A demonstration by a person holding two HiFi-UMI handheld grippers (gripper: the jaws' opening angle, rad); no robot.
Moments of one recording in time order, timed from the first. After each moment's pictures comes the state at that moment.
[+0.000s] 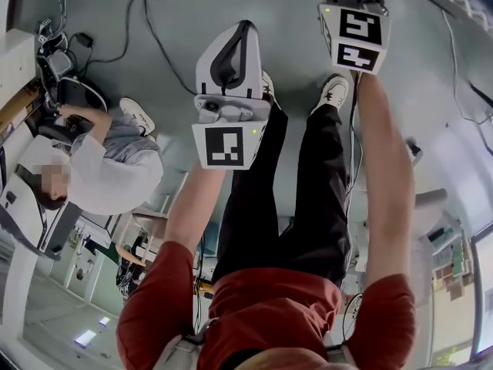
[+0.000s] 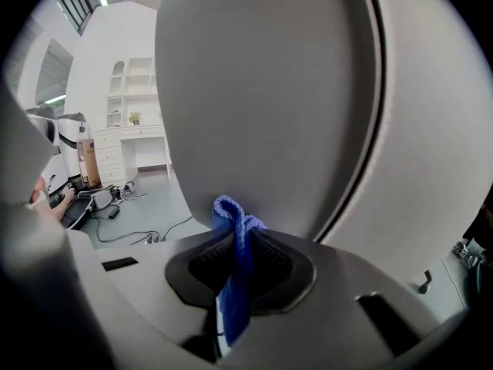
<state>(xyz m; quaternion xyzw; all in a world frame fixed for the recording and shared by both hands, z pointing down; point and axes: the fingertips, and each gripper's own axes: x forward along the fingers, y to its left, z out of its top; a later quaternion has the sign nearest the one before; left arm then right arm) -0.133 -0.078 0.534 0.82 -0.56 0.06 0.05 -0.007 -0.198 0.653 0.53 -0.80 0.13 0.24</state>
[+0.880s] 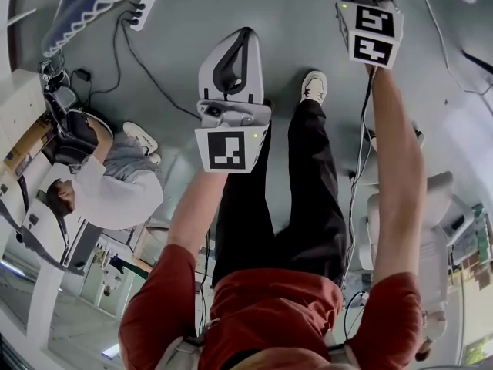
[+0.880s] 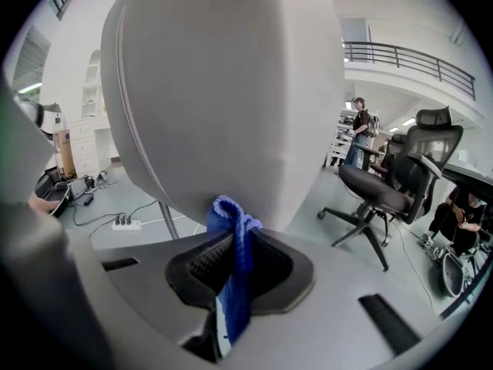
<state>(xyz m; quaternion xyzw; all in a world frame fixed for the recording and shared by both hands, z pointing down) 0.032 -0.070 0.533 0.86 -0.50 0.07 0.05 0.212 -0.177 0.669 0.59 -0.75 0.15 0.27</state>
